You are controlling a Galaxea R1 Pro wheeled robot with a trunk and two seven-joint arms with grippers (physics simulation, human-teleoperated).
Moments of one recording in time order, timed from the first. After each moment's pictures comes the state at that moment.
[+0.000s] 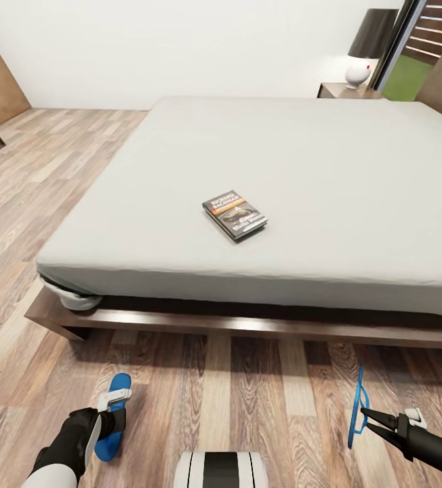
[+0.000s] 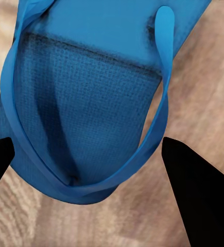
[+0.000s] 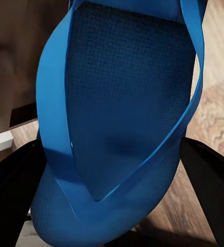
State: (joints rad) left arm -0.53 -0.02 0.58 -0.62 -0.39 0.51 -0.16; right arm -0.37 -0.52 -0.21 -0.51 -0.51 0.74 1.18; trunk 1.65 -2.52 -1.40
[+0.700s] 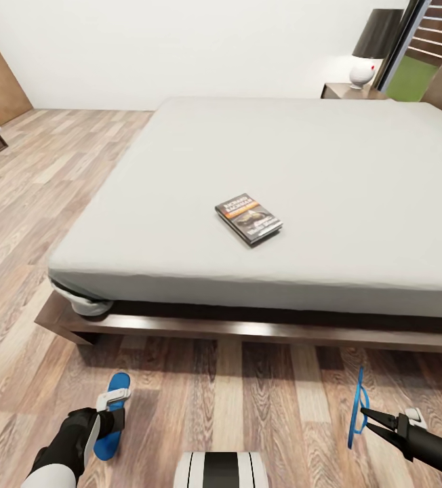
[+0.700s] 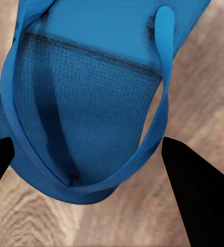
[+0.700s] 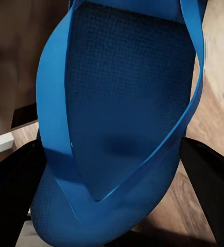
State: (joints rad) left arm -0.53 -0.02 0.58 -0.62 -0.39 0.50 -0.16; right arm -0.37 -0.52 -0.21 -0.50 -0.51 0.74 1.18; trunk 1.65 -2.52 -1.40
